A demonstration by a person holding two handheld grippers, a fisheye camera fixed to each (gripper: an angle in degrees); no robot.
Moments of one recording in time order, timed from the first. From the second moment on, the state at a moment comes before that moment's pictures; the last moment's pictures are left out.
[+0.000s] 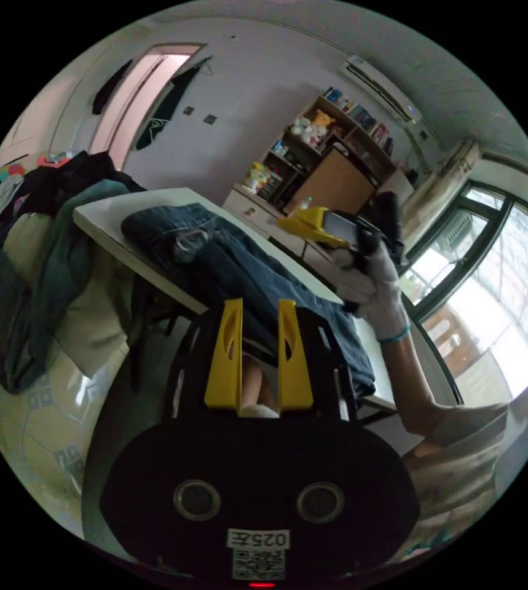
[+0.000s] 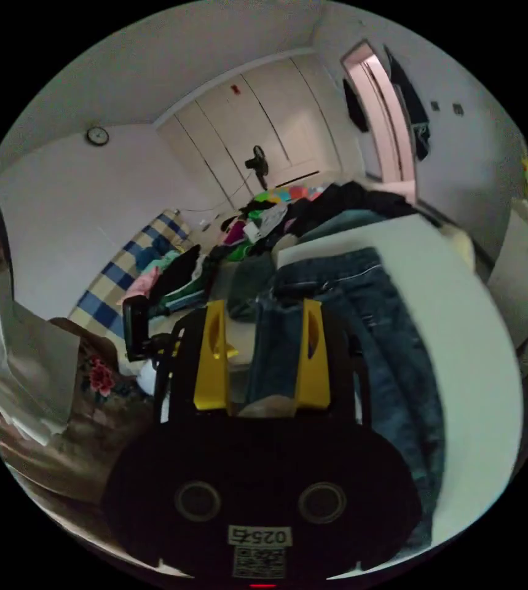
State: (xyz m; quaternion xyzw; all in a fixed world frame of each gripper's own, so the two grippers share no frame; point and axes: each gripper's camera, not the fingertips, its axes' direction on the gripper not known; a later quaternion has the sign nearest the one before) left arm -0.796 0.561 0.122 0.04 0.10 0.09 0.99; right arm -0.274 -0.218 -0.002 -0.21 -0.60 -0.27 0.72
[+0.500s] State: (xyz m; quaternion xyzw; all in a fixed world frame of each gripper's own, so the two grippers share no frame) left arm -0.754 0.528 0.153 0.07 -0.03 0.03 1.00; right arm -0.419 -0.220 0.088 -0.30 -0.57 -0.41 0.64
